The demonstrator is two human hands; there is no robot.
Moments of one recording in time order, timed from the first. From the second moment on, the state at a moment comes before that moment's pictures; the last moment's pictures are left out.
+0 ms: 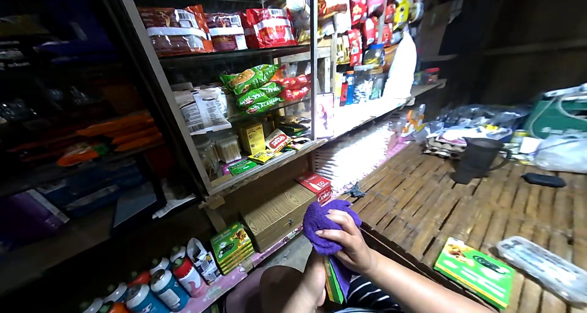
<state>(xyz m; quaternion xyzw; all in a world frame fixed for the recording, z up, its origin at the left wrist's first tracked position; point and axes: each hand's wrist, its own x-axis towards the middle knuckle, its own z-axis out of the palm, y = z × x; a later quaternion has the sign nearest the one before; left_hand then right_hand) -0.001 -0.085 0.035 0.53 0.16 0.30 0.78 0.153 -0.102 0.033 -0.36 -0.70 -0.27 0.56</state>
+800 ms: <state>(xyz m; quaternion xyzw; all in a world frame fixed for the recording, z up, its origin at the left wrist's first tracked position) 0.001 -0.087 0.022 0.57 0.12 0.39 0.71 0.171 -0.092 0.029 -0.56 -0.57 -0.11 0.59</state>
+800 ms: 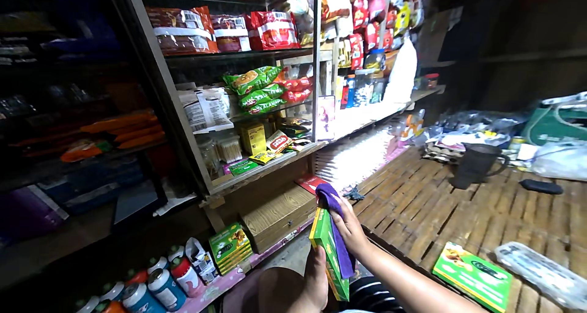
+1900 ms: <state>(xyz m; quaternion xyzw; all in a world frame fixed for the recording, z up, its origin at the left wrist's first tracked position) 0.006 -0.065 0.002 0.61 0.02 0.61 0.51 0.099 -0.120 0.014 -0.54 -0.43 0.32 0.65</state>
